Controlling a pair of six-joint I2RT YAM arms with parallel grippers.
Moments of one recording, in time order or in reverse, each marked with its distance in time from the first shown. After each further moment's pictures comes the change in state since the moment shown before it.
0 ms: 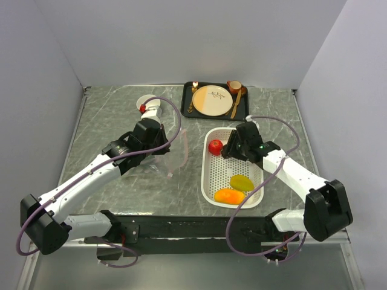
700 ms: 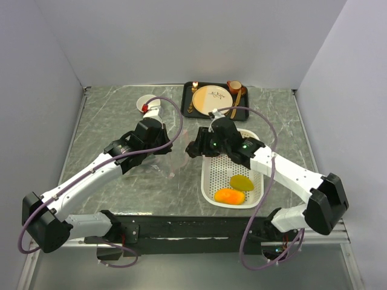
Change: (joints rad) left arm 0.000 0.018 0.000 0.023 0.026 0.002; right arm 0.290 0.040 0.209 0.048 -0.148 -0.011
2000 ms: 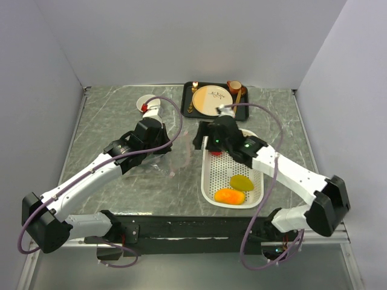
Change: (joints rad) left arm 0.000 -0.003 0.000 0.007 -0.009 -0.001; right arm 0.010 -0.001 0.048 -0.057 0.240 -0.013
